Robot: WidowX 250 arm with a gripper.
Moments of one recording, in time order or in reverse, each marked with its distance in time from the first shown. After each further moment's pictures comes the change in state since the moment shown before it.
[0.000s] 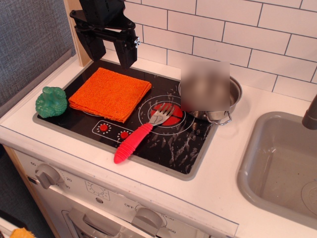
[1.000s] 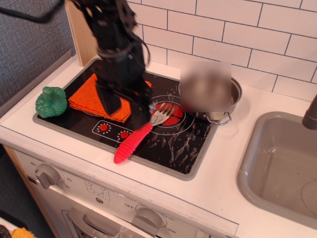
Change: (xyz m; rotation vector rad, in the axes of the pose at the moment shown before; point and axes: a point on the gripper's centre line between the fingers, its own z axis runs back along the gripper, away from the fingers) arm -0.049 -0.049 -0.060 -0.031 0.167 -0.136
